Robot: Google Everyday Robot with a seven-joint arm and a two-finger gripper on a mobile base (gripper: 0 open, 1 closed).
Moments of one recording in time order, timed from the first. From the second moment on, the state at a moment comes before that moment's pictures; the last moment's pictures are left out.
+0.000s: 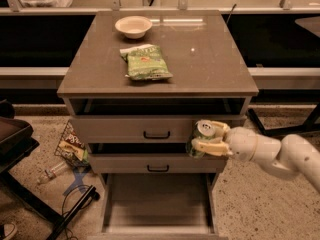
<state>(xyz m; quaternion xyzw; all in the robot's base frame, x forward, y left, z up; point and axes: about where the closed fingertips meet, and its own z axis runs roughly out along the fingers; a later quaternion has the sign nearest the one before) 0.536 -0.132 0.728 -0.39 0.56 0.44 0.58</state>
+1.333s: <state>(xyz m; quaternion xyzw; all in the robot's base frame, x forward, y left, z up) 0.483 -0.069 0.531 -0.40 0.54 0.47 0.57</state>
